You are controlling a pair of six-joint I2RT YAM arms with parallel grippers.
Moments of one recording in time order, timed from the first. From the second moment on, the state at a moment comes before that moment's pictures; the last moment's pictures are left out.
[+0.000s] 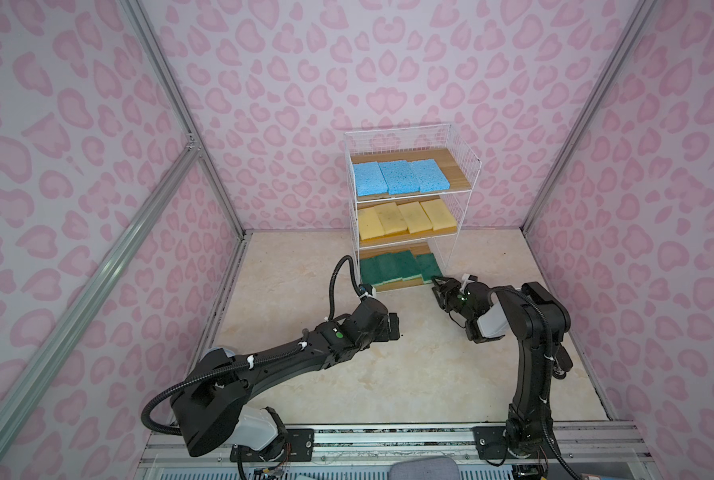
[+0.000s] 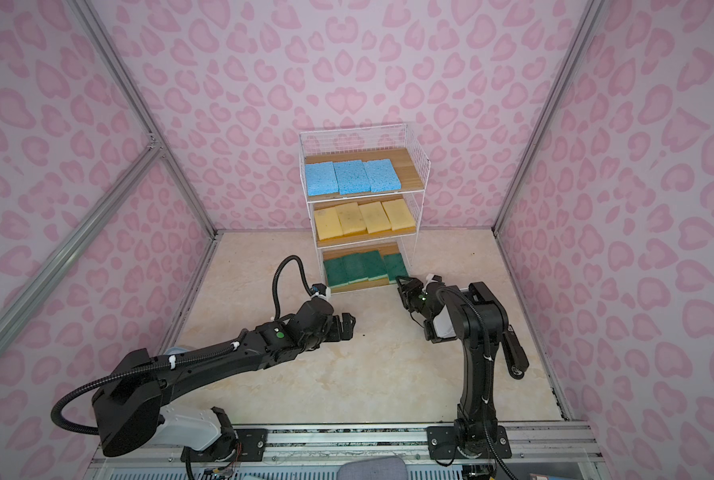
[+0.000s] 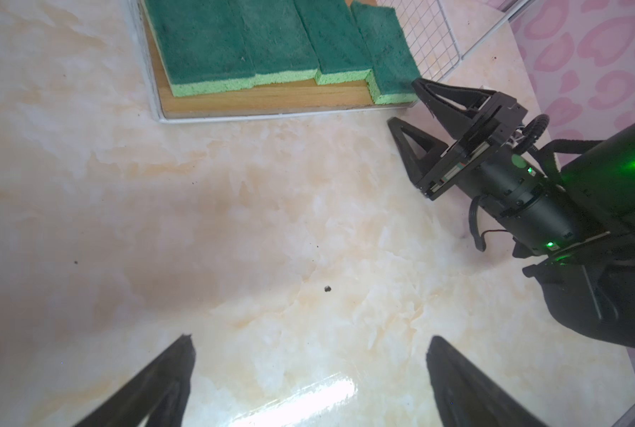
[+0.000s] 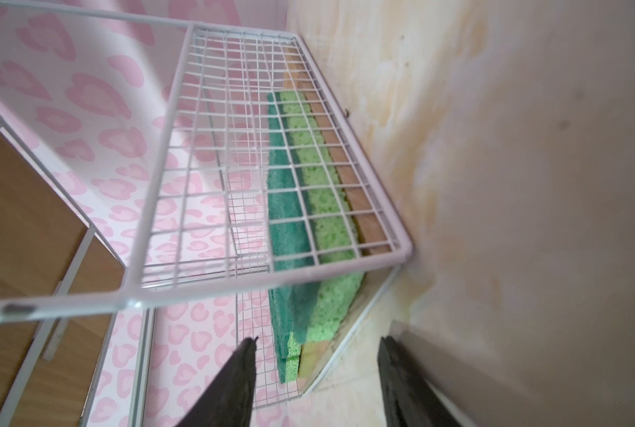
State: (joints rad) left arm -0.90 1.40 0.86 -0.21 -0.24 -0.76; right arm 0.16 2.12 0.70 1.16 -0.40 1.42
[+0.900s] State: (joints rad) left arm -0.64 0.79 0.68 -0.40 -0.54 -0.62; right arm 0.26 1.09 0.56 0.22 -0.08 0.67
